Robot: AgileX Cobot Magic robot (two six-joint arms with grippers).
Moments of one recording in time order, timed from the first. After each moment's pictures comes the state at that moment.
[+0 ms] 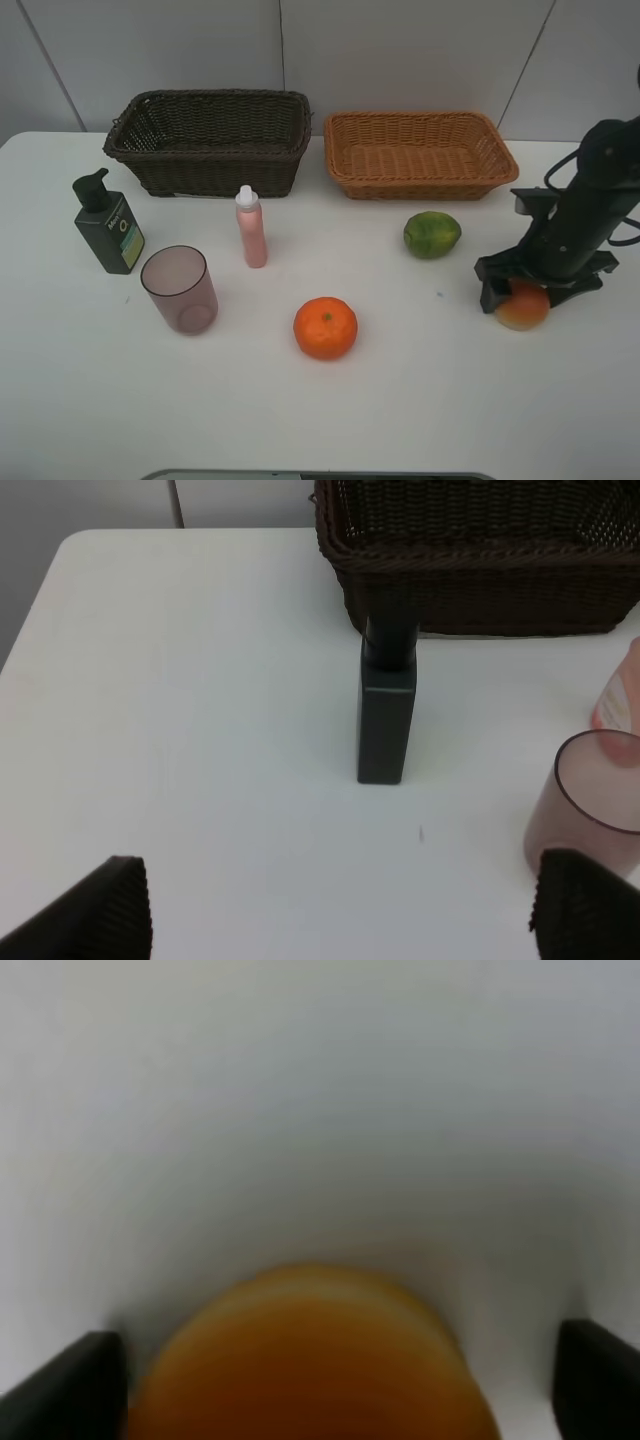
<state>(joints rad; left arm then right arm) 0.01 -0.01 -0.50 -0.01 1.07 0.00 0.10 1.85 -0.80 -0.02 0.61 0.04</state>
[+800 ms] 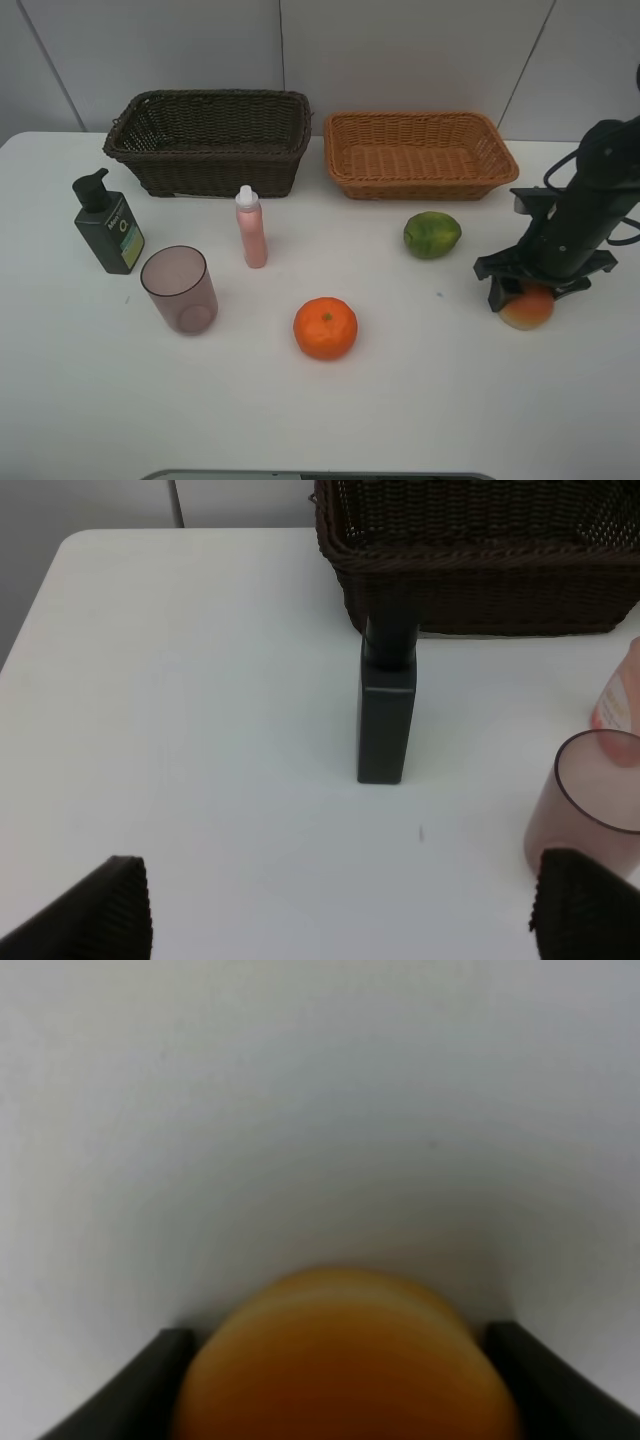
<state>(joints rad) 0.01 -0.01 -0.50 -0.01 1.07 0.00 0.10 1.85 -0.80 -0.02 0.61 0.04</state>
